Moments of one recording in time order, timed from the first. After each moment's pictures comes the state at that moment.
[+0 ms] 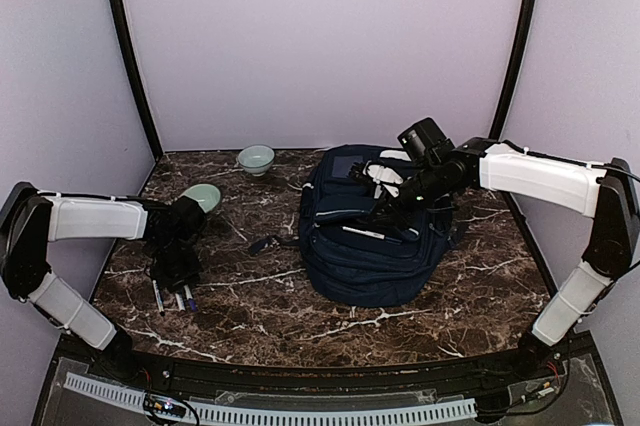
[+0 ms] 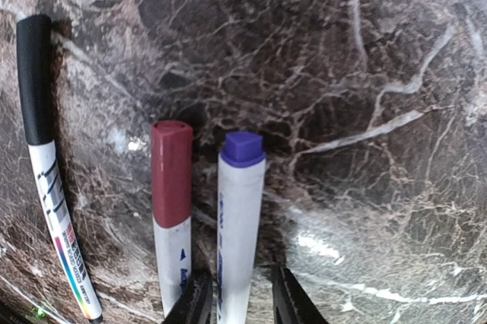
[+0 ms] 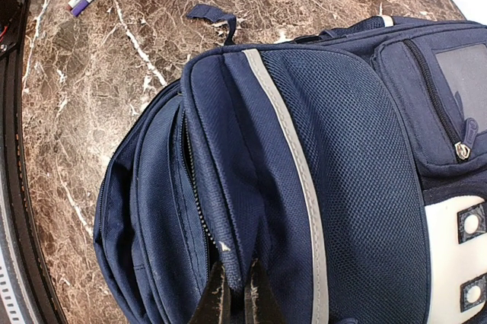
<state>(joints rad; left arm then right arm) -0.45 1.47 0.76 -0.80 -0.11 -1.08 0.68 1.61 1.29 -0.63 -0.38 -0.40</state>
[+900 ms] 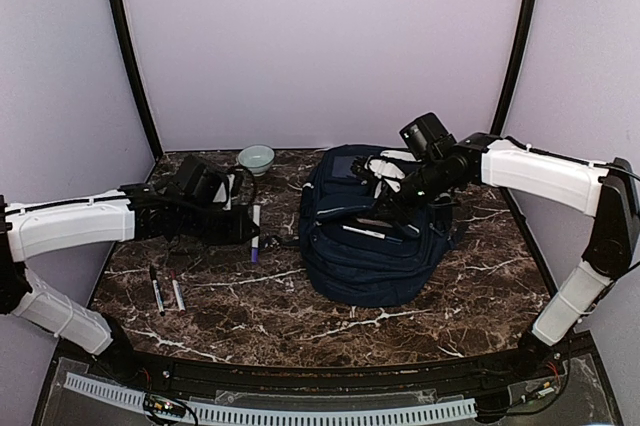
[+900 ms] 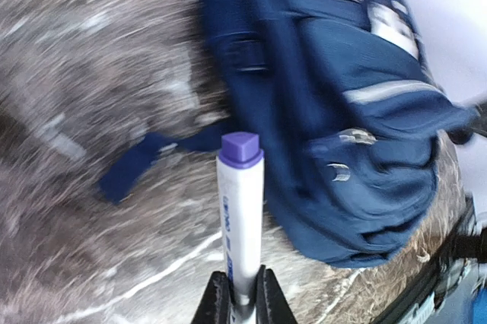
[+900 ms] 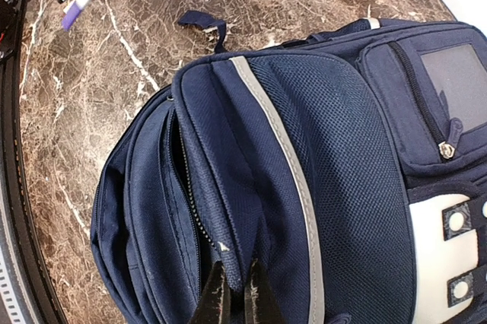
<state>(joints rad) -0.72 1.30 0.89 -0.40 0.02 -0.67 0.66 1.61 1.31 -0.65 -0.37 -0.39</state>
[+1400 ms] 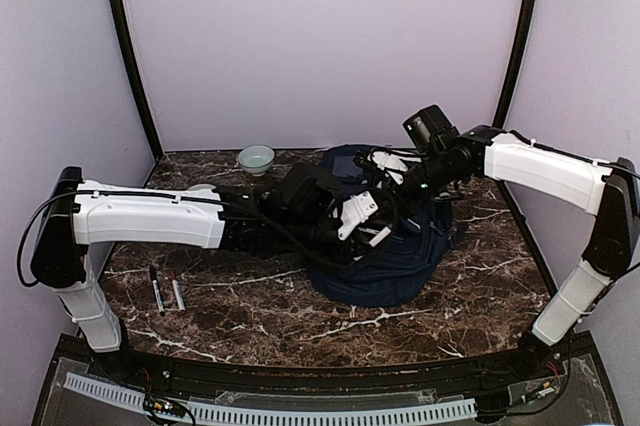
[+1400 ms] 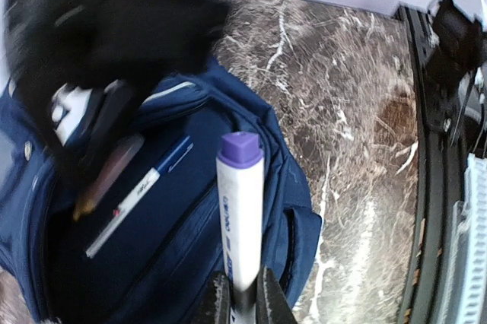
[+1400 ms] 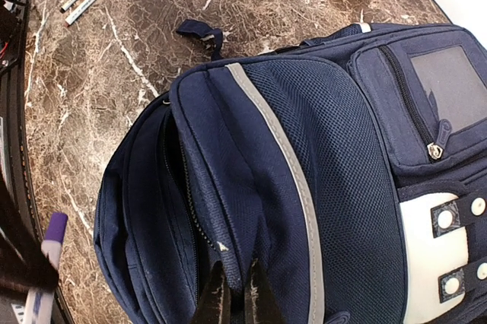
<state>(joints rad) -1.13 1.74 1.35 -0.25 0.01 0.08 0.64 1.61 1.36 -0.70 -0.39 -0.39</state>
